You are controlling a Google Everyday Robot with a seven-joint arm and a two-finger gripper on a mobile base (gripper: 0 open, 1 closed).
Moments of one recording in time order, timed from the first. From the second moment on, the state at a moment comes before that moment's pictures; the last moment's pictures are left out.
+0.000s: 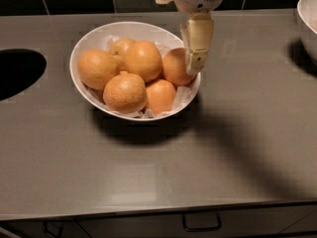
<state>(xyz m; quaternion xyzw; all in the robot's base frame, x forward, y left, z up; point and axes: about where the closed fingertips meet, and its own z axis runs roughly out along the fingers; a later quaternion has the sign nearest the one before) 0.544 -0.045 1.012 -0.80 0.57 -0.04 0.19</state>
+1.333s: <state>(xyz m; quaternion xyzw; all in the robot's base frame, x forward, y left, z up) 0.556 -0.027 0.972 -0.80 0.56 0.03 0.19</state>
